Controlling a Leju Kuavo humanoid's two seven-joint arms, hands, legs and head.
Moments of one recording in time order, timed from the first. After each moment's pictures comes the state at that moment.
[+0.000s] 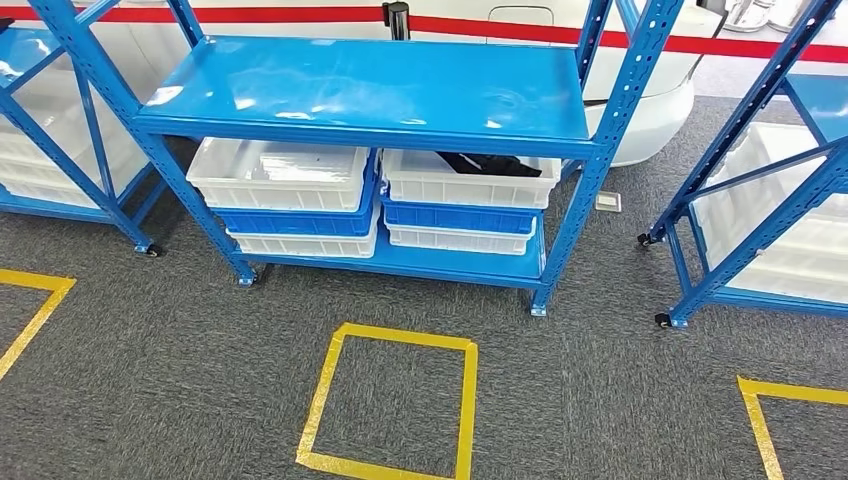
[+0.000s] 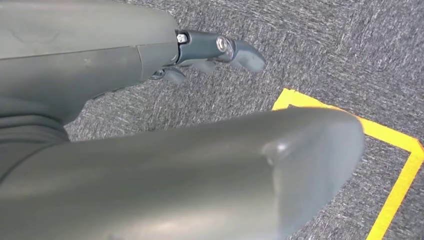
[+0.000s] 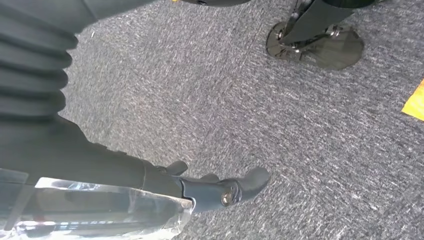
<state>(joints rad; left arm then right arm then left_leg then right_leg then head) -0.07 -0.10 0.67 -0.20 -0.48 0.11 -0.48 -0.08 0.06 -0.19 -0.18 0.59 -0.18 0.03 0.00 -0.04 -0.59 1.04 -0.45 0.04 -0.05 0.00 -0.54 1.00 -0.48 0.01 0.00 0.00</state>
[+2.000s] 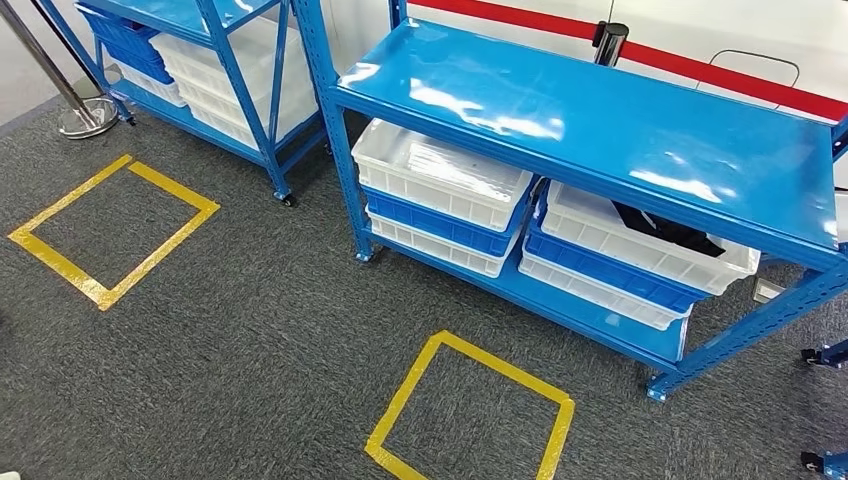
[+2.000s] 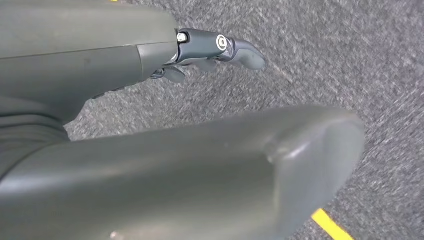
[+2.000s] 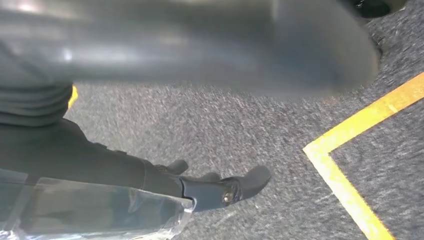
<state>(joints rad) -0.06 -0.10 0.70 -0.20 -0.51 0.12 -0.48 -0.07 0.07 -0.19 -0.18 0.62 -0.18 0.03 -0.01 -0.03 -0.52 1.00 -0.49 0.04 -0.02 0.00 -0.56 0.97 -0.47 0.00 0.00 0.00</state>
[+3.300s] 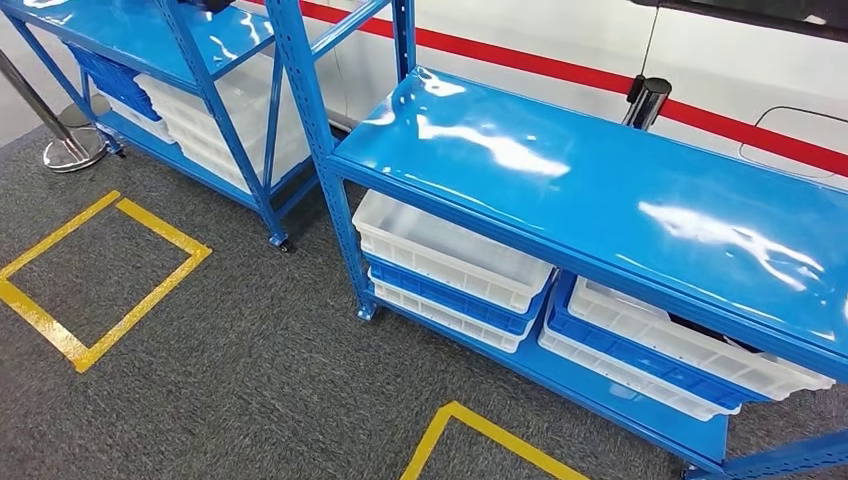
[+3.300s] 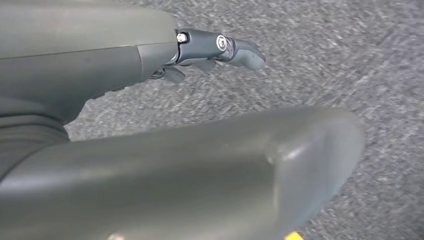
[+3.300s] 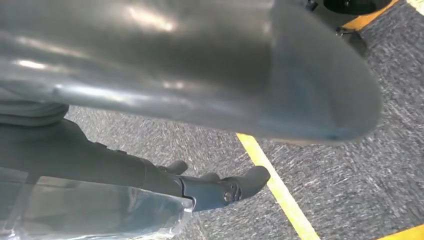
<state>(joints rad) -0.06 -0.10 0.70 -0.20 -0.52 0.13 -0.43 -0.06 0.08 -0.19 -0.18 0.62 -0.18 0.03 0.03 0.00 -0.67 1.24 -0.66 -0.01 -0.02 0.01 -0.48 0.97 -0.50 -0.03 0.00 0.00</state>
